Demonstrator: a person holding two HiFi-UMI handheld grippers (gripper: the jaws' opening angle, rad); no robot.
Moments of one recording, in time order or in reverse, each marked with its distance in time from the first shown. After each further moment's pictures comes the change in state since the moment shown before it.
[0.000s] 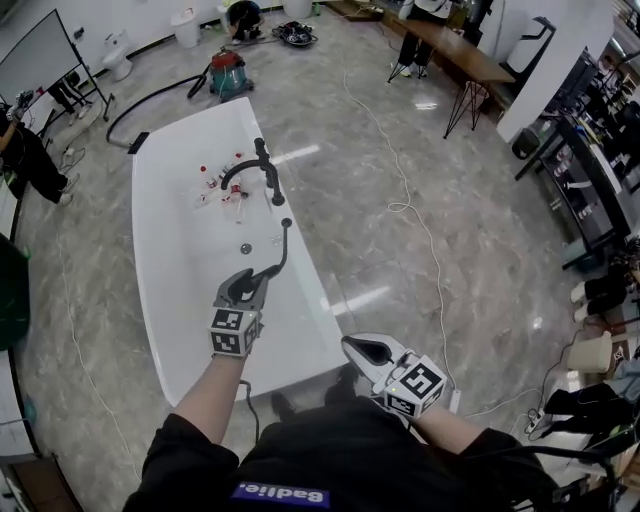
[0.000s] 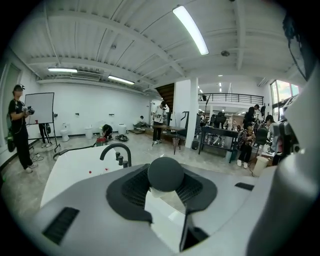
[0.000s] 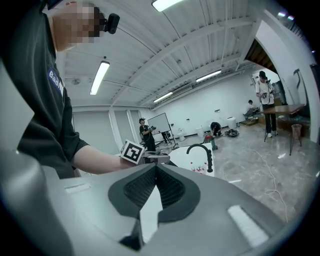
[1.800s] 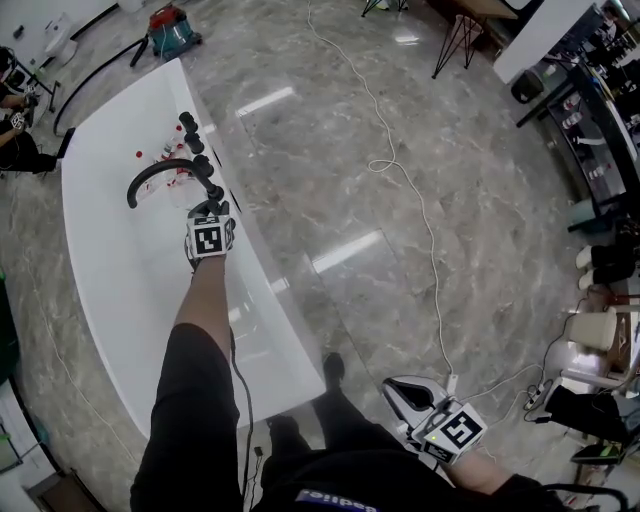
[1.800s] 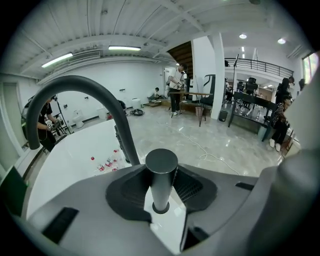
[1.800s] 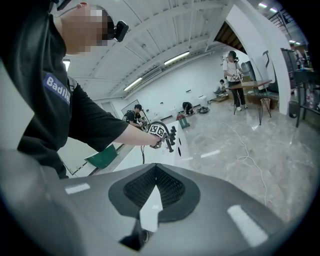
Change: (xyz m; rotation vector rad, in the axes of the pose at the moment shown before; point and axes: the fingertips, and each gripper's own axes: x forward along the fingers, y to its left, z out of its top) left arm 0.427 0.129 -0.092 0.030 0.343 0.242; right arm -0.072 -0.231 -0.104 0.253 0.159 -0.214
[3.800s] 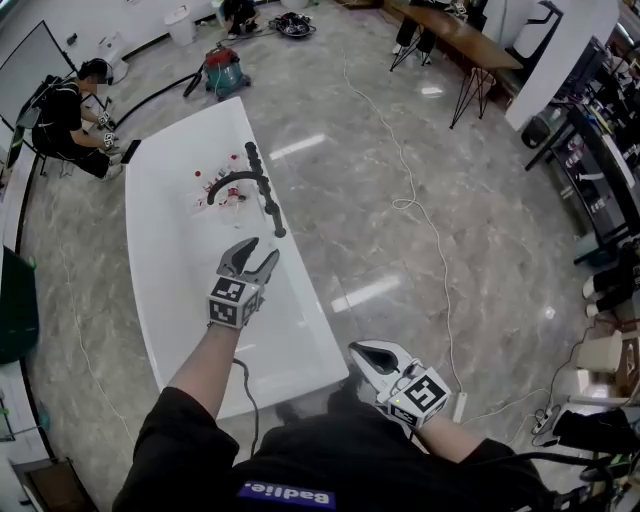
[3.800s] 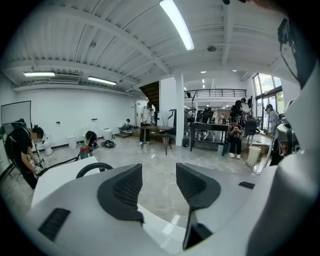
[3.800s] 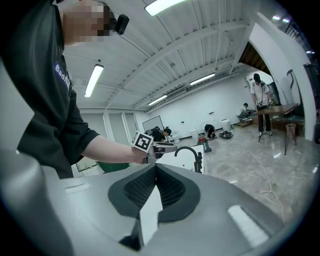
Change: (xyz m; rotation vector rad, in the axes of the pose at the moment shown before) left arm -0.352 -0.055 0.048 0.131 -0.360 -0.348; right arm 0.015 0.172 0.072 -0.228 -0.197 0.174
